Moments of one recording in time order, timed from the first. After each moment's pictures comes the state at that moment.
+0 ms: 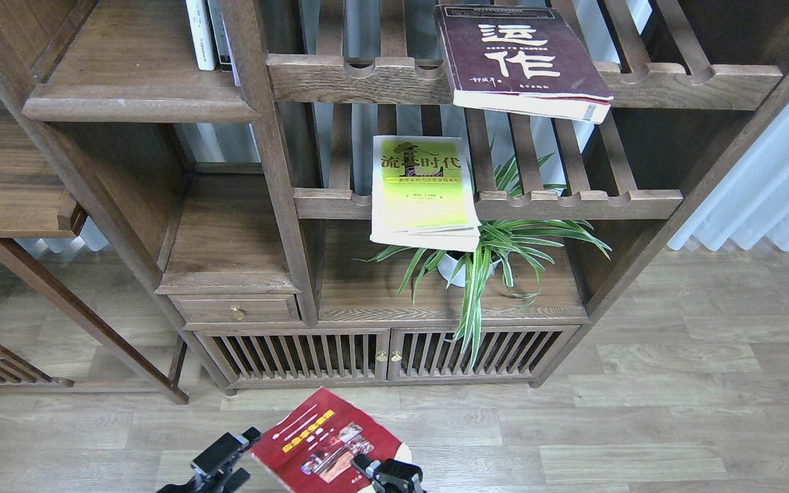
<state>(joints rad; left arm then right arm) 0.02 0.32 -0.44 -1.00 -0.56 -0.49 0.05 -0.15 0.02 0.44 0.97 0.55 0.58 -0.11</state>
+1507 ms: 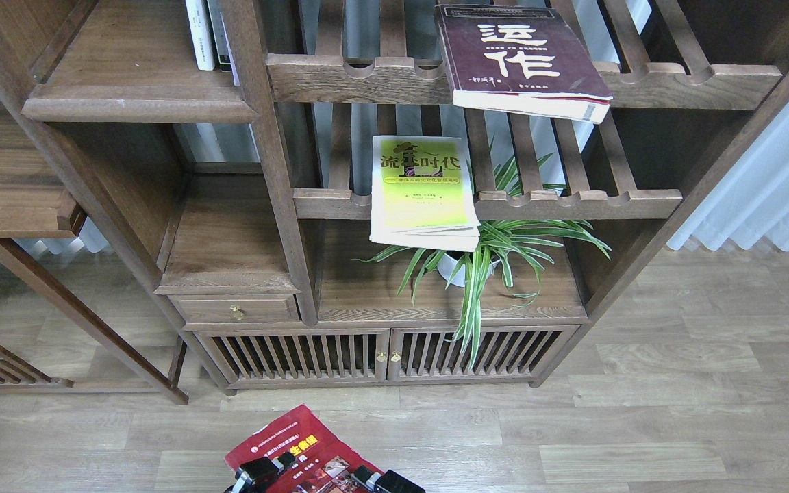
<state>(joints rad) 0.00 0.35 -0.37 -1.04 -0.55 -0.49 -0.01 -0.13 0.02 0.44 0.90 0.51 0.58 -0.09</state>
